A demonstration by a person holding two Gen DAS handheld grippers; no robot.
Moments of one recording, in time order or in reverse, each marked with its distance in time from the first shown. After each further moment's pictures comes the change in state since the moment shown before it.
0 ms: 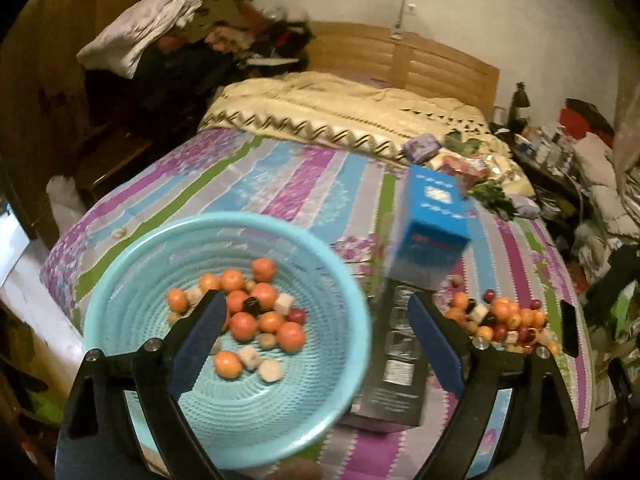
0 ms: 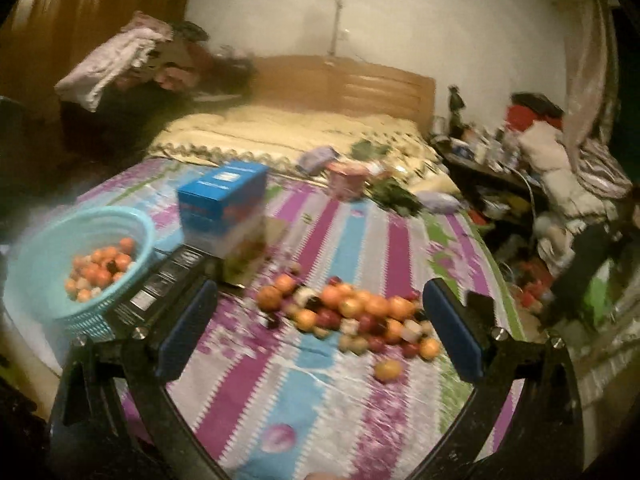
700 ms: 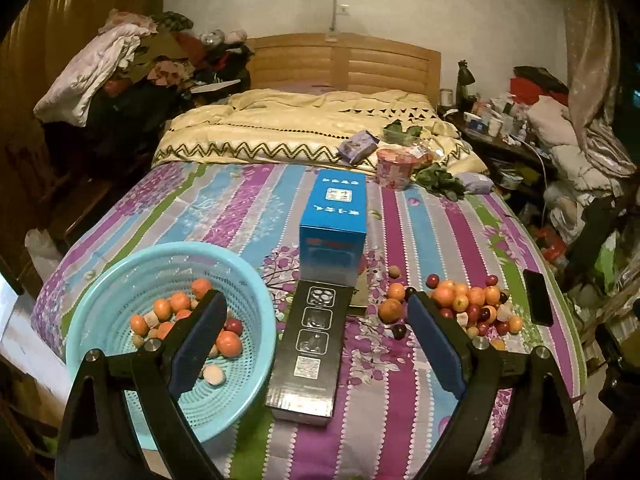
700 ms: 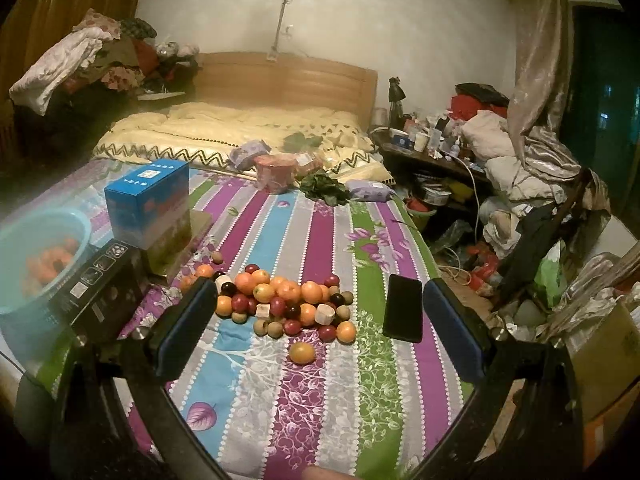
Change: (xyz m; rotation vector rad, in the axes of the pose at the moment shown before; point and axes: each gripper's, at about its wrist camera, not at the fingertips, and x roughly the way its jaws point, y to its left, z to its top) left arm -0.035 -0.095 -0.006 0.166 -0.029 -0.083; right arm -0.019 -0.063 -0.009 0.032 0.015 -0.178
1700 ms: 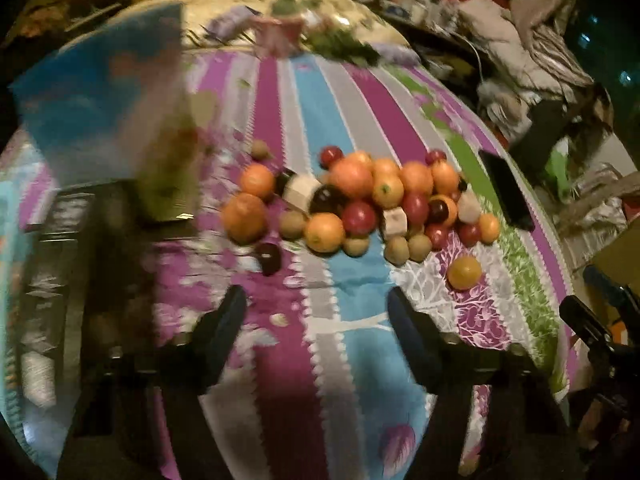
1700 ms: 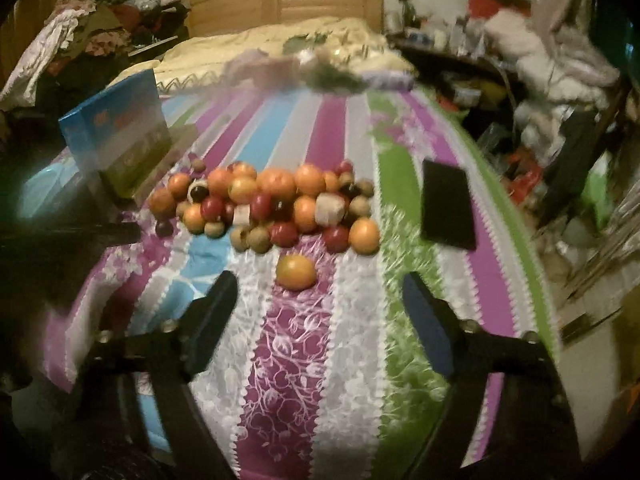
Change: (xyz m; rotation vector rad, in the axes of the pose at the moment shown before) left arm 0.199 -0.135 -0.093 0.160 0.359 -0.310; right arm 0.112 -0.041 -0.087 0.126 0.300 0.162
